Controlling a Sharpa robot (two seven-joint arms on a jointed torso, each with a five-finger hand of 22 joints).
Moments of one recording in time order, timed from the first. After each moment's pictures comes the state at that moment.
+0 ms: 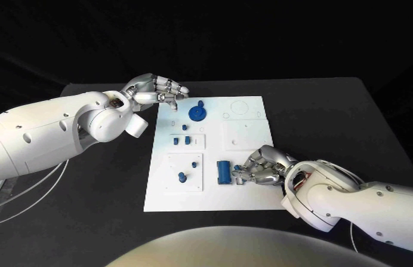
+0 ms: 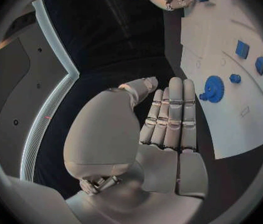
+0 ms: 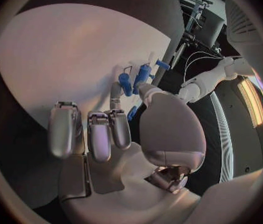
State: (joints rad) left arm 1.17 -0.92 -0.01 1.45 -0.30 -0.01 0.21; left_hand 1.41 -0.20 0.56 0.01 0.23 0.88 0.21 0.26 0.21 0.93 0.16 0.30 0.07 1.01 0.07 1.03 0.28 0.17 0.78 0.16 1.01 0.53; right arm 1.01 -0.94 -0.18 1.91 -1.17 -0.50 -0.50; right_hand 1.05 -0.23 0.34 0.29 0.11 1.06 0.03 0.45 0.67 1.47 -0.03 1.45 1.31 1.47 -0.09 1.54 1.31 0.06 1.47 0.02 1.30 1.31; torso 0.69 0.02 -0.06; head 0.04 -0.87
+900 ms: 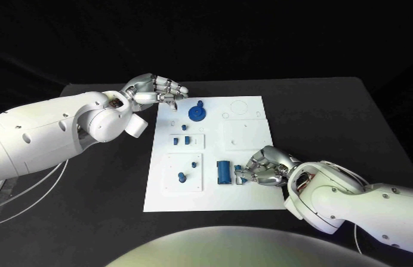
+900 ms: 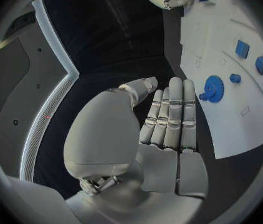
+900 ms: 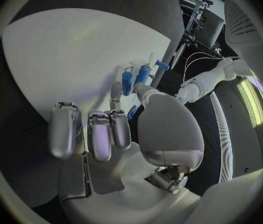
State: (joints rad) left arm 1.17 -0.92 -0.01 1.45 -0.30 -0.01 0.21; left_hand 1.41 -0.20 0.56 0.01 0.23 0.88 0.21 0.26 0.21 0.93 0.16 0.30 0.07 1.01 0.07 1.03 0.28 0.17 0.78 0.17 1.01 0.53; right arm 1.01 -0.97 -0.18 1.93 -1.18 -0.50 -0.50; right_hand 1.06 -0.18 0.32 0.29 0.11 1.07 0.03 0.44 0.68 1.47 -0.04 1.46 1.31 1.47 -0.09 1.54 1.31 0.06 1.47 0.02 1.30 1.31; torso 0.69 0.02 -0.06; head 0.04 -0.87
